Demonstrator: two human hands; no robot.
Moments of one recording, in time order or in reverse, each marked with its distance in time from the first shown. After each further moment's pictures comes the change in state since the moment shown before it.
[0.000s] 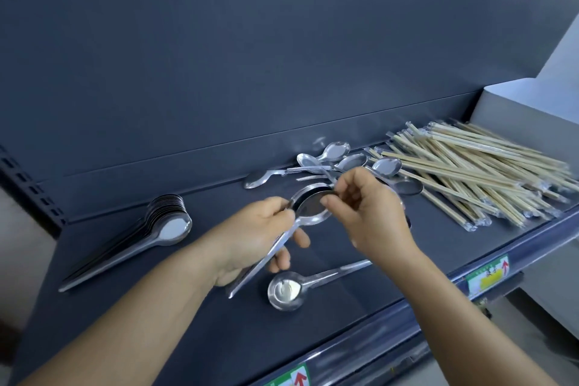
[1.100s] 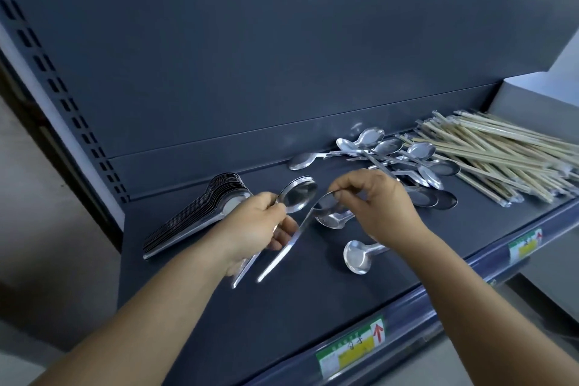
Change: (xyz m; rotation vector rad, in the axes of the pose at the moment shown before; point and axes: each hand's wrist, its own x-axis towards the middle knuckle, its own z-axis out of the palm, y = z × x) left_hand -0.037 -0.057 -0.071 -0.059 0.171 -0.002; right_hand -0.022 -0.041 0.062 -0.310 -0.122 -0.110
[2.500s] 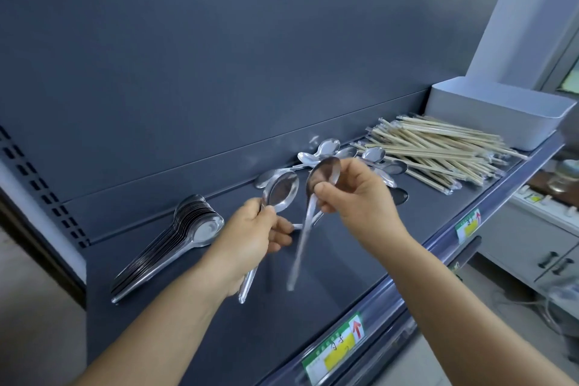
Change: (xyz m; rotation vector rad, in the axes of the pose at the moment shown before) left_hand -0.002 0.012 0.023 -0.093 -0.030 0.133; right_hand -0.017 -0.030 -0.021 0.731 0.242 0.226
